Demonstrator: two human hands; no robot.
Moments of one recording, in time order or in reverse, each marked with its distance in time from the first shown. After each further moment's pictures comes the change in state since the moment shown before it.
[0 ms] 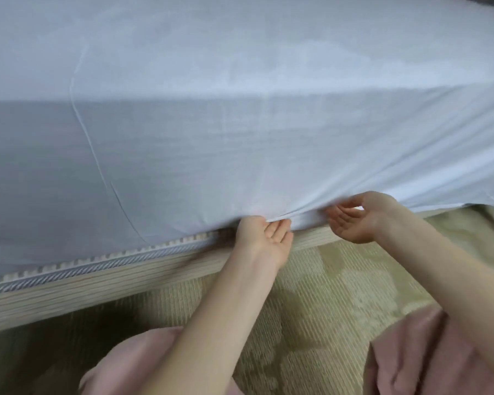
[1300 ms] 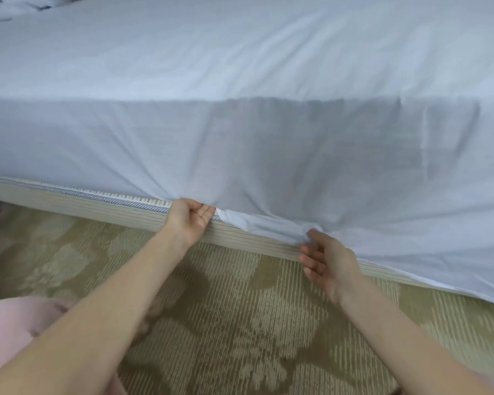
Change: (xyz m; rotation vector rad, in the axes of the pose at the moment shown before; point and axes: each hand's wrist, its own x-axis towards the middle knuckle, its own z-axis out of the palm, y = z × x) left_hand 0.072 -0.161 0.159 -0.158 0.312 0.687; right_hand 0.149 -0.171 -0.222 -0.425 -0.464 0.018
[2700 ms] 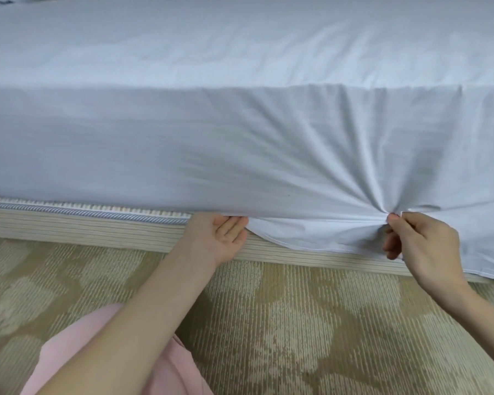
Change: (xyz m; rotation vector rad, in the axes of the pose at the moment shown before) left_hand -0.036 0.014 -0.015 0.077 -0.096 -0.332; right_hand -0.020 -0.013 -0.038 -0.784 0.471 -0.906
